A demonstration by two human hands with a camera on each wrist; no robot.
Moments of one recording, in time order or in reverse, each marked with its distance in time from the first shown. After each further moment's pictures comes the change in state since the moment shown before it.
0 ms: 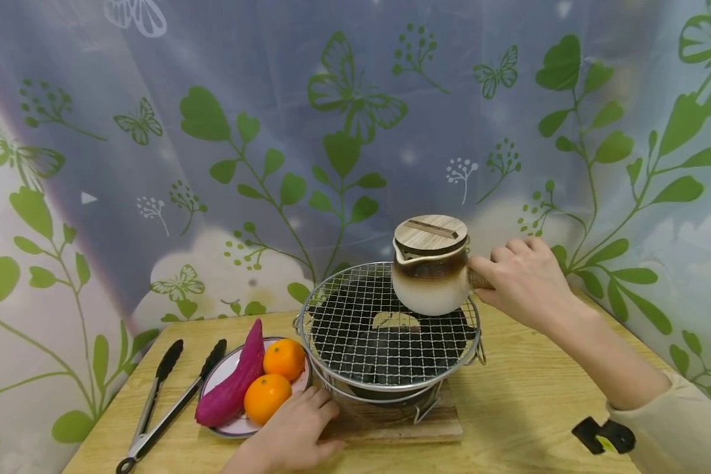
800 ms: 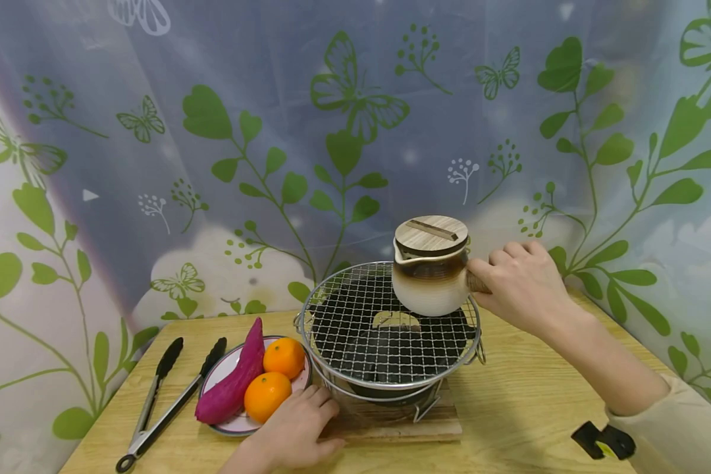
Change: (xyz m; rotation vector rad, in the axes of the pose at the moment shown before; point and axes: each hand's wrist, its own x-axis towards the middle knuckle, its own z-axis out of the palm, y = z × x) left_hand -0.001 0.000 0.000 0.006 0.040 0.015; right_hand 0.003 -0.008 -0.004 -0.001 0.010 0.011
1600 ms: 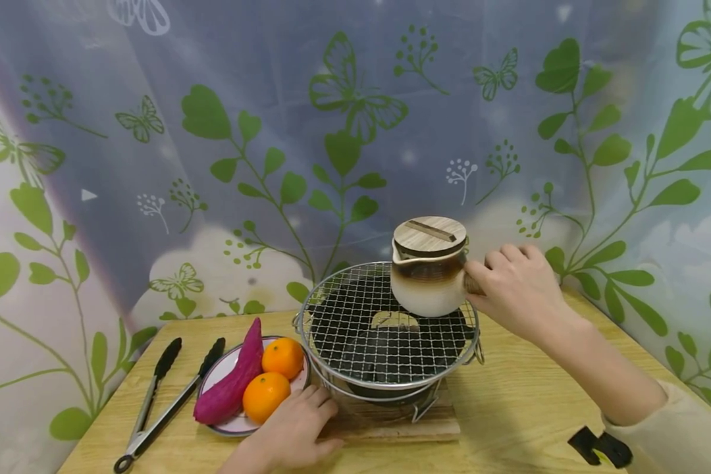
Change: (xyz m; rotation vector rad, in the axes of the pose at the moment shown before) left_hand 0.000 0.000 0.002 0.000 -0.018 -0.018; right_hand 0.000 -0.009 -0.005 -0.007 -0.003 0.027
